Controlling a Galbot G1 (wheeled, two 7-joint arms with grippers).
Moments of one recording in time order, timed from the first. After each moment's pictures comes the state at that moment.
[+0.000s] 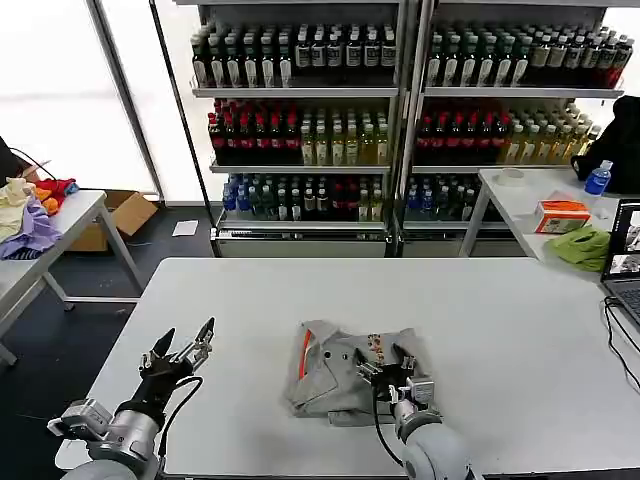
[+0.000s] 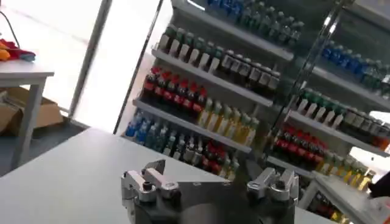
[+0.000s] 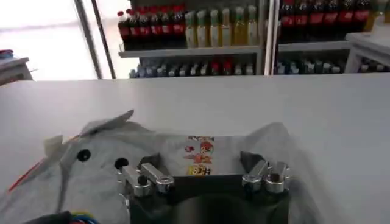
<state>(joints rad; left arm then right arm) 1.52 -1.33 -0.68 -2.27 -0.73 0.40 -0.11 -1.21 1.29 0.19 1.85 0.36 -0.43 0.24</state>
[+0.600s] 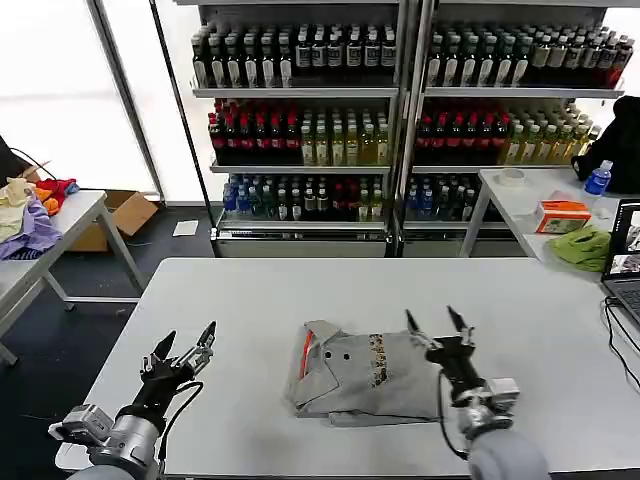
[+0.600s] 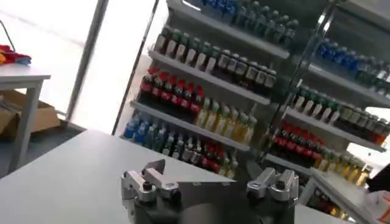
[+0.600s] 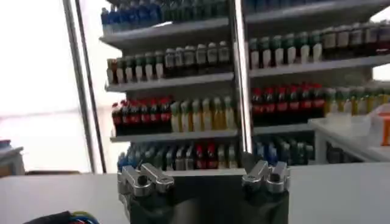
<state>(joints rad) 1.55 -1.32 -0.67 -2.27 -0.70 0.37 -0.08 -1.38 1.21 0.52 2.04 0.43 -0.12 0.05</state>
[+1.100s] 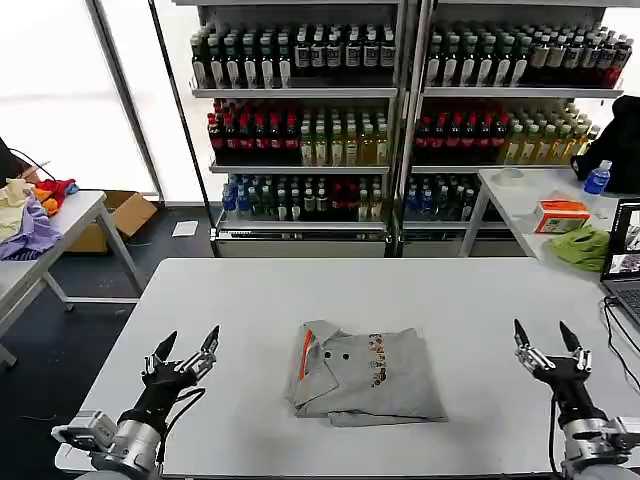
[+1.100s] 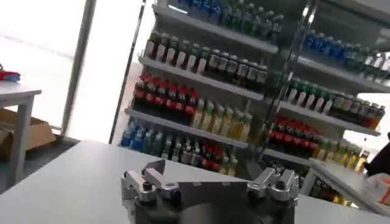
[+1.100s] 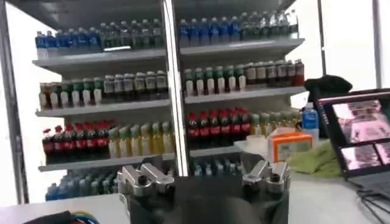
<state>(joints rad) 1.57 -1.31 -0.66 -2.26 -0.61 0.32 -0.02 -1.54 1.19 0.89 1.95 0.57 0.03 -0.11</state>
